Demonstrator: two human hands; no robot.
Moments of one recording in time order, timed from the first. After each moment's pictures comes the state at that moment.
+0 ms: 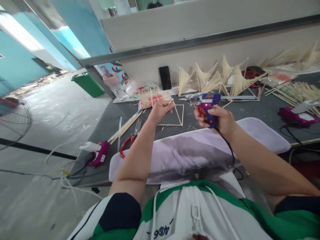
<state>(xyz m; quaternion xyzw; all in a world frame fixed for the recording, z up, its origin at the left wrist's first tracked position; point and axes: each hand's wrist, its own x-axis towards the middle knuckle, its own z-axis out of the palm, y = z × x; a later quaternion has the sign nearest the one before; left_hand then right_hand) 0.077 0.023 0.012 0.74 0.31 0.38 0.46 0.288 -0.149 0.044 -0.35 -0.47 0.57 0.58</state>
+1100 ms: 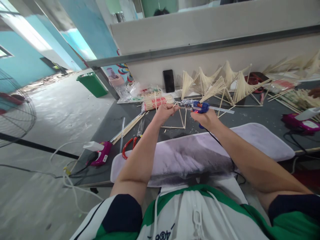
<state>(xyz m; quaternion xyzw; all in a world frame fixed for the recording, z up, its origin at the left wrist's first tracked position) 0.078 0.027 0.005 0.74 0.31 0.38 0.46 0.258 -0.101 0.044 -0.62 -0.60 0.18 0.47</state>
